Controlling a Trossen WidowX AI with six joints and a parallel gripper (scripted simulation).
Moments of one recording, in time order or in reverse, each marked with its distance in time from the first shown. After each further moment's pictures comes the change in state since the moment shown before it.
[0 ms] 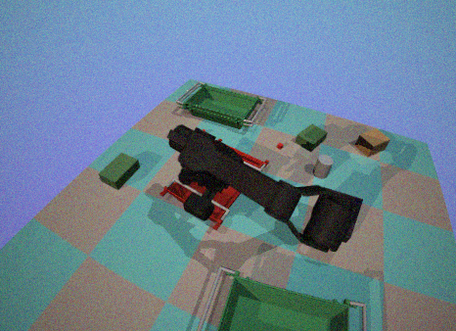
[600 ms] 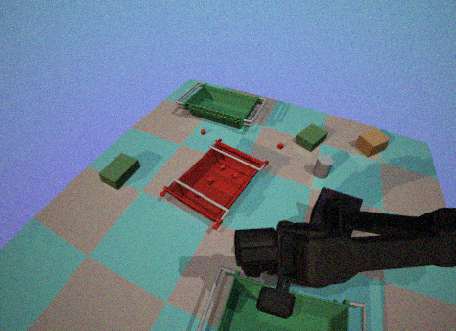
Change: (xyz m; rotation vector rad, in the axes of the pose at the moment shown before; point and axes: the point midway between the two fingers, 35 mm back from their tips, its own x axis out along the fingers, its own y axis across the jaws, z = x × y) arm -0.009 0.112 -0.216 -0.175 -0.022 0.101
